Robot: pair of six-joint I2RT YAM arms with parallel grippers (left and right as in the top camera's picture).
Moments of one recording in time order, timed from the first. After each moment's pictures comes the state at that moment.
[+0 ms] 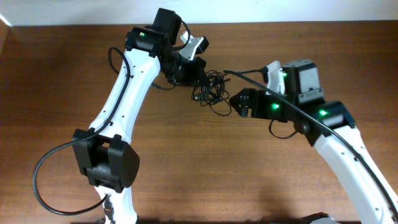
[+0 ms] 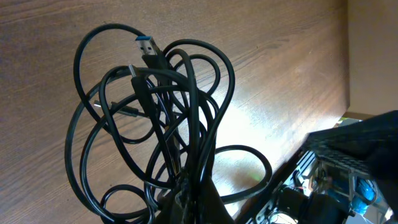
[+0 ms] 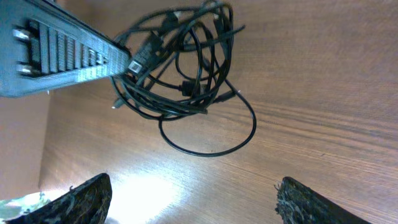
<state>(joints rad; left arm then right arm) -0.30 2.02 2.02 -1.27 0.65 -0.05 0.30 1.37 1.21 -0.71 -0.46 0.45</state>
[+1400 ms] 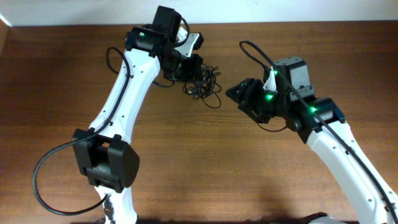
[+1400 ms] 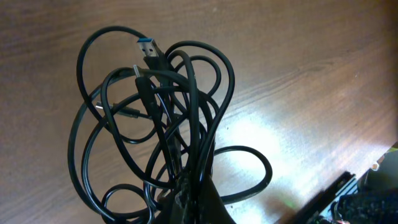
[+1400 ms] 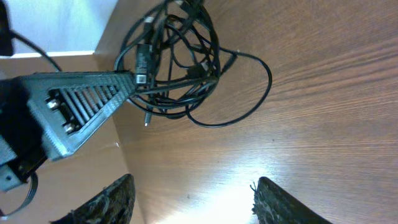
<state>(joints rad) -0.30 2.02 2.02 -1.21 0.48 -0.10 0.33 1.41 1.21 -0.62 -0.48 1.02</state>
